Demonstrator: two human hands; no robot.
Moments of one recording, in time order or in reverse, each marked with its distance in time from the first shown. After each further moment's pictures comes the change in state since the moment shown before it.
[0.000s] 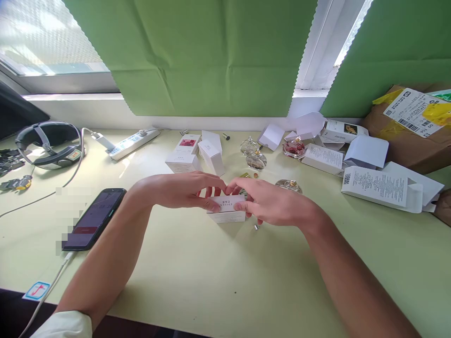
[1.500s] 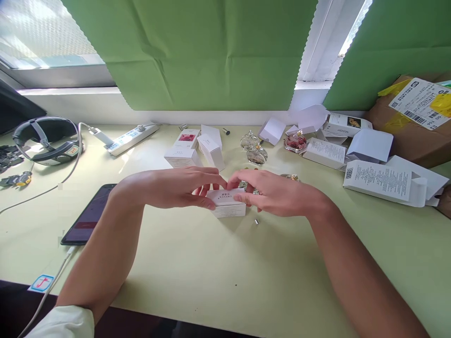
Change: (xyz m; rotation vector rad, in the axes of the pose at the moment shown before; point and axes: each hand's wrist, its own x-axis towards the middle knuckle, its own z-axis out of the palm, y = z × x) left_hand -0.010 0.005 0.001 0.103 0.060 0.059; right_hand -0.003 -0.001 -0.009 -0.173 0.001 0.005
